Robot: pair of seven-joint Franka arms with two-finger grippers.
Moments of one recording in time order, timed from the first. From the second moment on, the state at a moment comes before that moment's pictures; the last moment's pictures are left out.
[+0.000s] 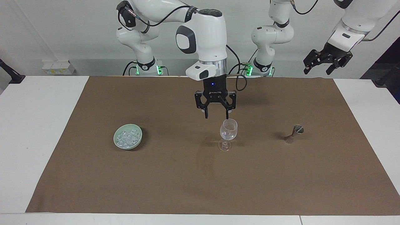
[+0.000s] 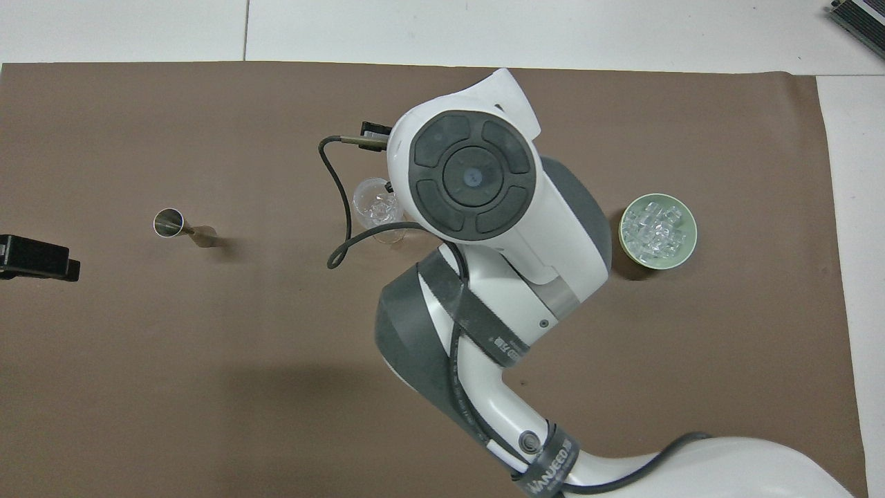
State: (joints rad) left arm 0.03 -0.13 -0.05 -1.63 -0.05 1.45 0.02; right arm 0.37 0.45 0.29 -1.18 -0.33 2.00 0.89
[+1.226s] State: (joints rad) left arm 0.03 -0.13 -0.05 -1.63 -0.05 1.45 0.02; right arm -0.01 0.12 0.29 -1.61 -0.13 1.95 0.39
